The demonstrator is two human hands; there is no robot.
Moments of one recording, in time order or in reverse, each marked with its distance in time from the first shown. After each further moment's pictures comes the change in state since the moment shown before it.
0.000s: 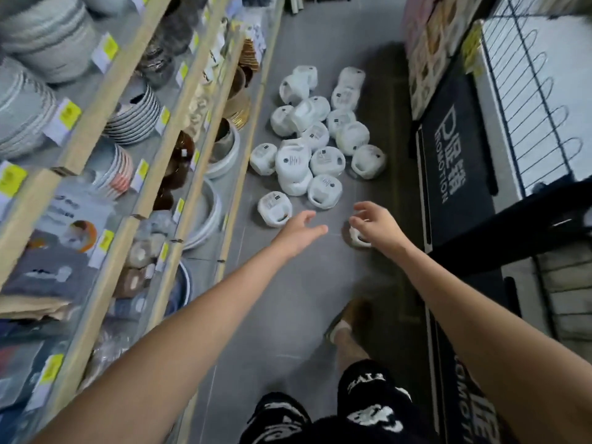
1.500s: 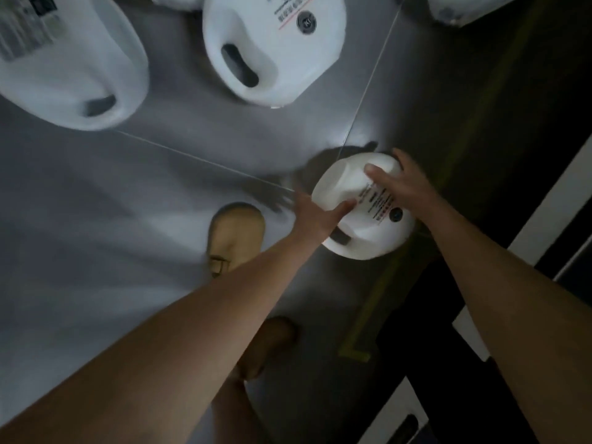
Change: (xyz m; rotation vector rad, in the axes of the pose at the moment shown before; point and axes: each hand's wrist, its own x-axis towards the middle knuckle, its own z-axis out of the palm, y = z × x) left_hand 0.666 -0.322 0.391 -0.700 -0.054 -0.713; right_hand 0.628 0.504 0.087 -0.226 -0.418 0.584
